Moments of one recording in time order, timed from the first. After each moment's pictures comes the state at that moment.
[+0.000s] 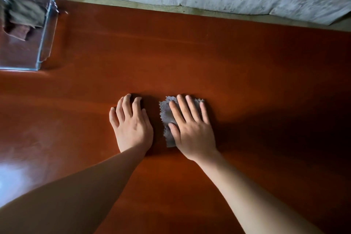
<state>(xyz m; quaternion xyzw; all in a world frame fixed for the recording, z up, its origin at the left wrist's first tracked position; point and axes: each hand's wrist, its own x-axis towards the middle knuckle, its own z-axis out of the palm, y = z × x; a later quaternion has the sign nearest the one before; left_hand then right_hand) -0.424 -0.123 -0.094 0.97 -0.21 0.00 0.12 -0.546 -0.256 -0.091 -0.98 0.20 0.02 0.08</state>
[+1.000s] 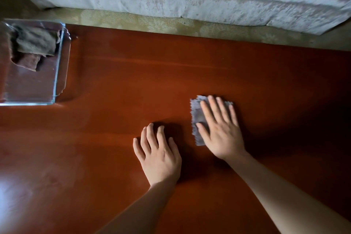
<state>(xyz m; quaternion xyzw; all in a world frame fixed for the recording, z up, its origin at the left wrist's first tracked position) -0.419 -0.127 -0.087 0.97 -0.21 -0.03 0.13 -0.500 -0.310 -0.089 -0.96 0.27 0.06 0.04</state>
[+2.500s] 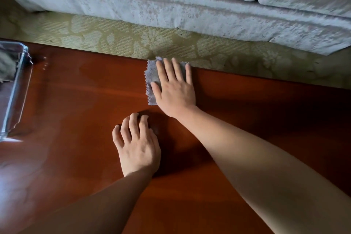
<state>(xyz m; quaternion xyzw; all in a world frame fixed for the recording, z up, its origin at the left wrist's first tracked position) -0.336 -0.246 -0.091 0.97 -0.22 0.00 0.08 -0.284 -0.426 -0.088 -0.97 0.22 0.03 0.05</state>
